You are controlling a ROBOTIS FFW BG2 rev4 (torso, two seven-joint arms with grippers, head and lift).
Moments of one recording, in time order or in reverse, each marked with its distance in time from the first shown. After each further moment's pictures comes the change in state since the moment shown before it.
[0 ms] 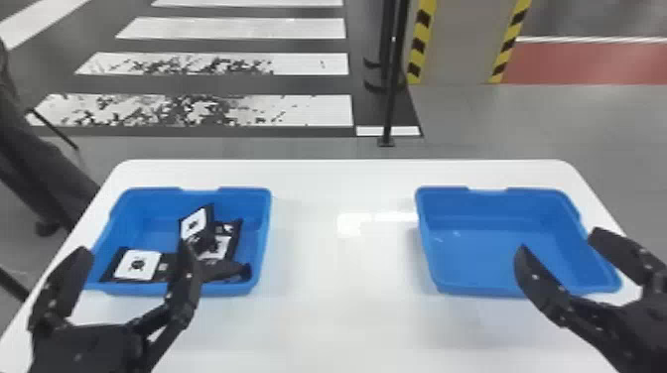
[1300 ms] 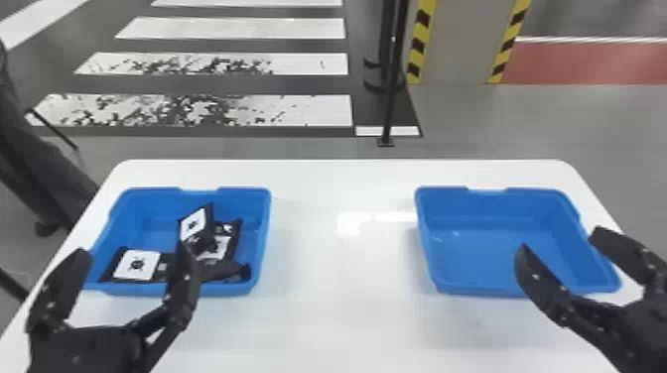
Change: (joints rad) left arm 0.005 0.000 0.003 0.000 0.002 -0.003 0.000; right arm 0.009 0.000 -0.001 -0.012 -0.003 0.000 -0.006
